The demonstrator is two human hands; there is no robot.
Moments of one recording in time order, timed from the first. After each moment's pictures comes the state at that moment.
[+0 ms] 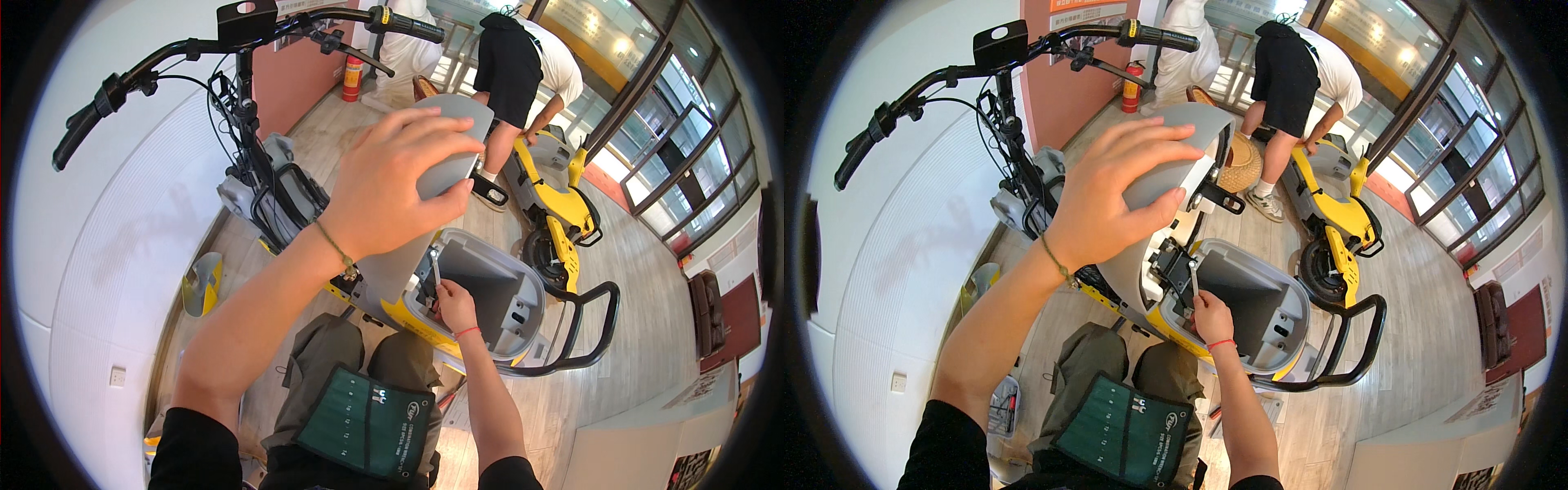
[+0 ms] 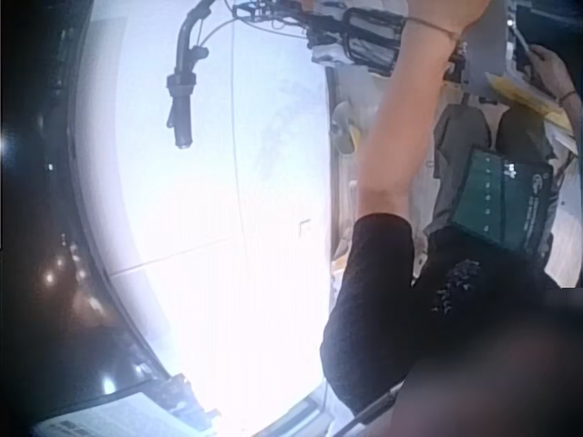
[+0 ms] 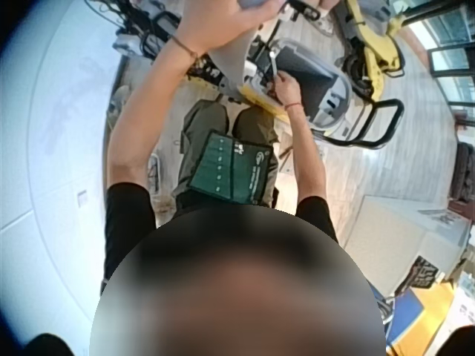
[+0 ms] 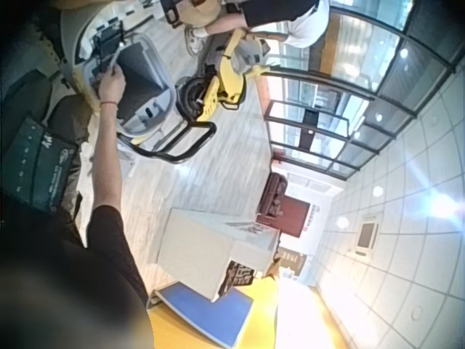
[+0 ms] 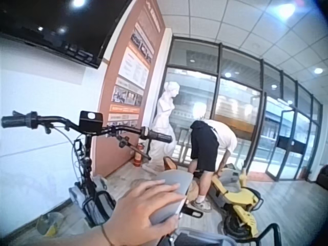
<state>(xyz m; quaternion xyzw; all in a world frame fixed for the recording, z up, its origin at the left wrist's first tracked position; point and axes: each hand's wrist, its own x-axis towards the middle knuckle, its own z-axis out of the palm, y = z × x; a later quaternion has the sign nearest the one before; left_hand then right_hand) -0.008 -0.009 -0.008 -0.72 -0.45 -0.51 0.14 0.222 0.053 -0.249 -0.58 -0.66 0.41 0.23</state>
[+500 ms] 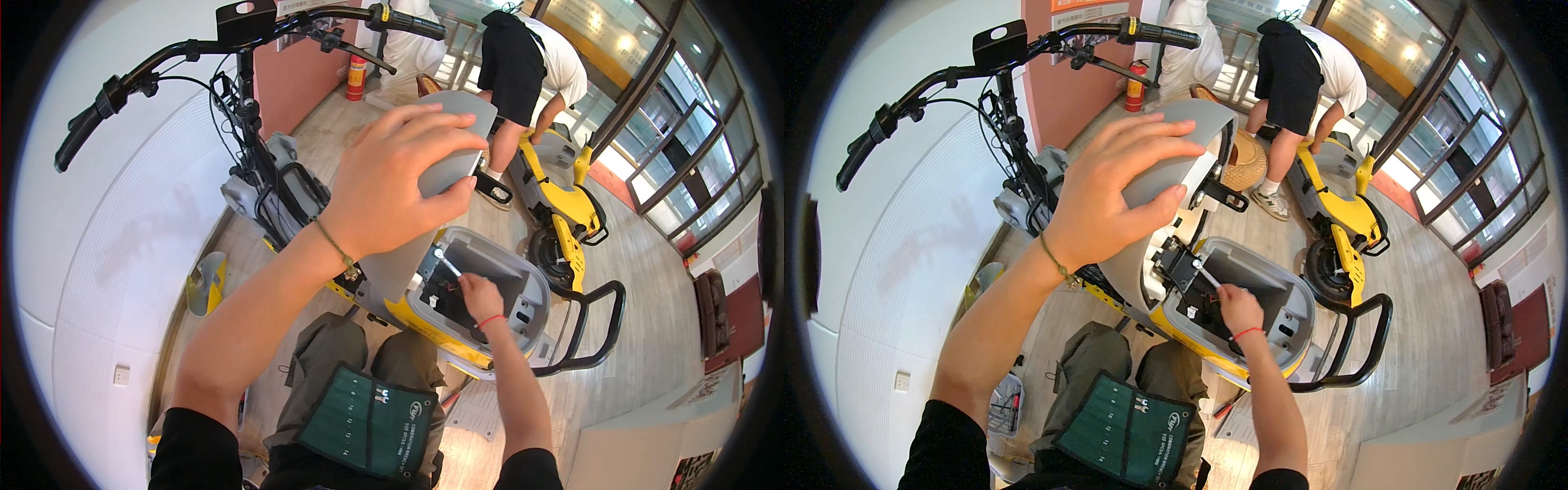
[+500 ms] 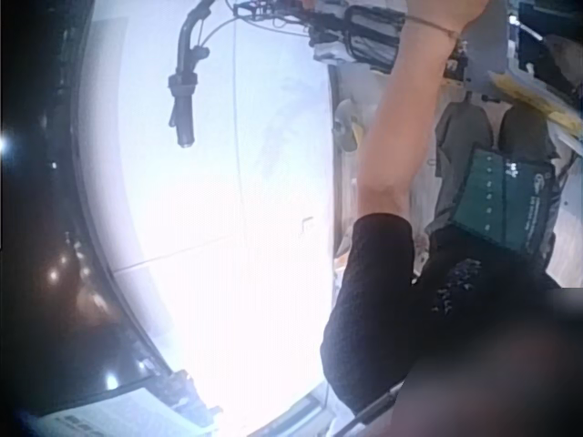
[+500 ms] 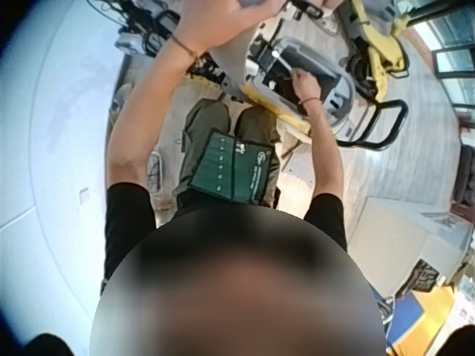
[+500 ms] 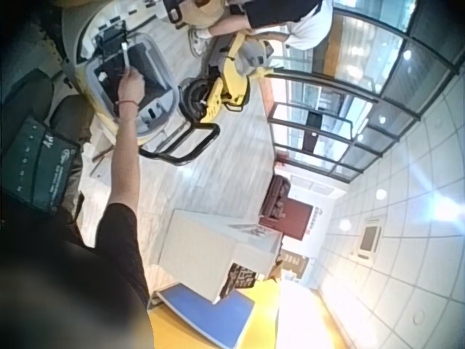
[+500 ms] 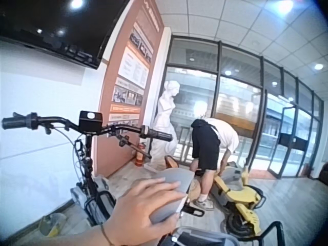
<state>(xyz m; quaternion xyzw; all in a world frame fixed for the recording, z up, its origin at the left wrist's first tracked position) -0.008 -0.010 -0.008 -0.72 -0.44 -0.51 0.15 0.255 0.085 -0.241 -0.58 -0.78 0.16 0.14</state>
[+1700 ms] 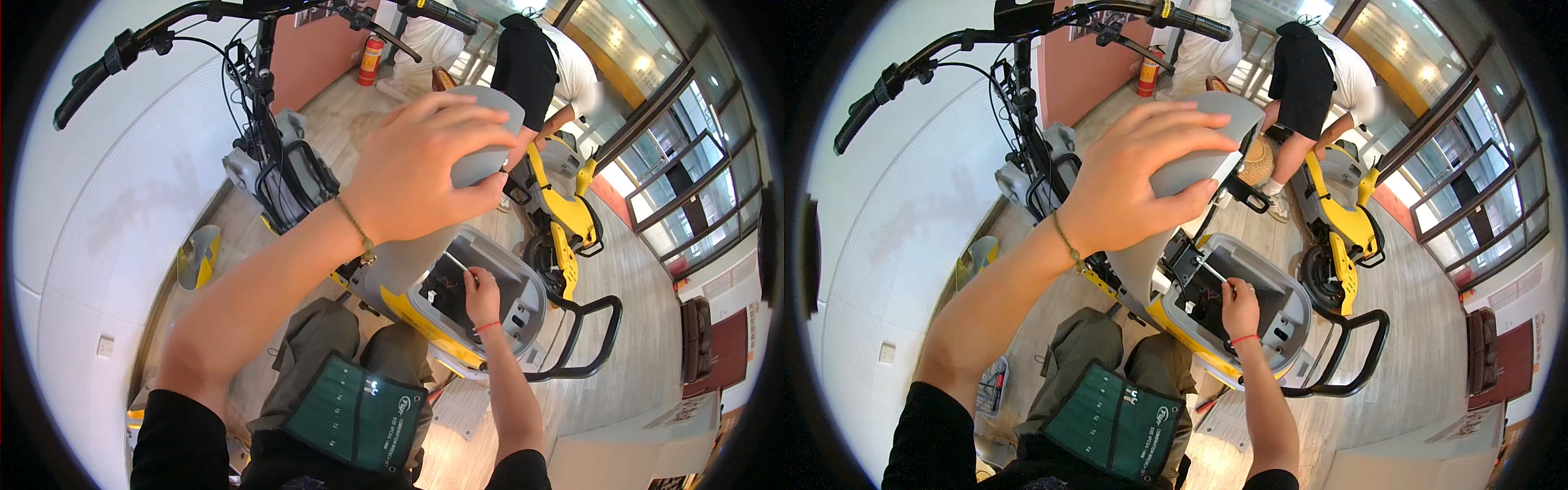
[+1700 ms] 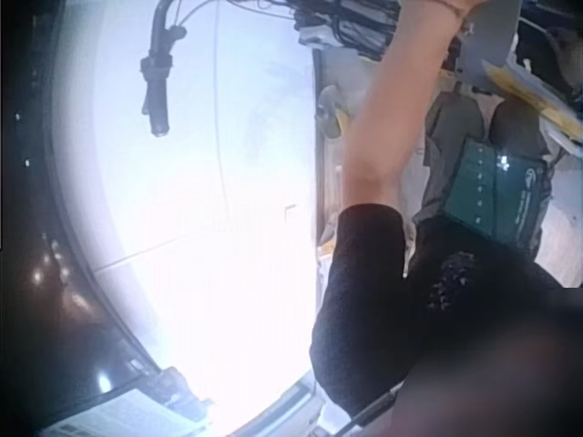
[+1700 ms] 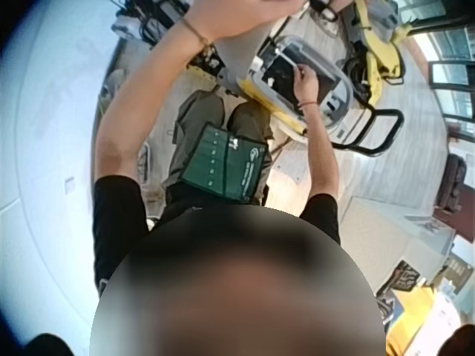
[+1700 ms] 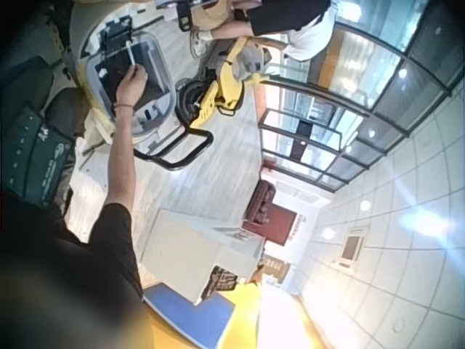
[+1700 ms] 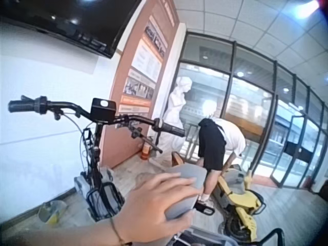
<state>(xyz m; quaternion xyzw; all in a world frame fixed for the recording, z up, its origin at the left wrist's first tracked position) -0.007 -0.004 -0.014 -0.71 -0.44 -0.54 0.14 0.267 0.087 -0.255 -0.51 -0.79 0.16 0.30</state>
